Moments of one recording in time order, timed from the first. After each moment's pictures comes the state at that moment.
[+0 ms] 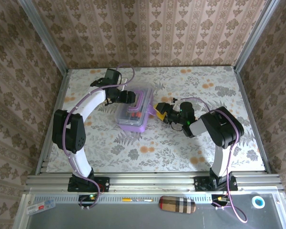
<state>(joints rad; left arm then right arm) -0.39 1.82 1.46 -0.69 0.28 -0.17 0.37 1.91 0.66 1.02 -0.58 1.31</state>
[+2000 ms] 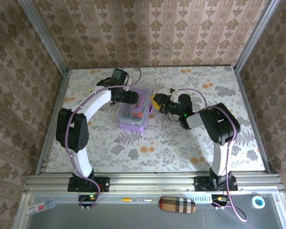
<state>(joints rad) -0.46 1.86 1.51 -0.71 0.13 -0.16 0.35 1.96 0.83 1.05 -0.61 1.33</state>
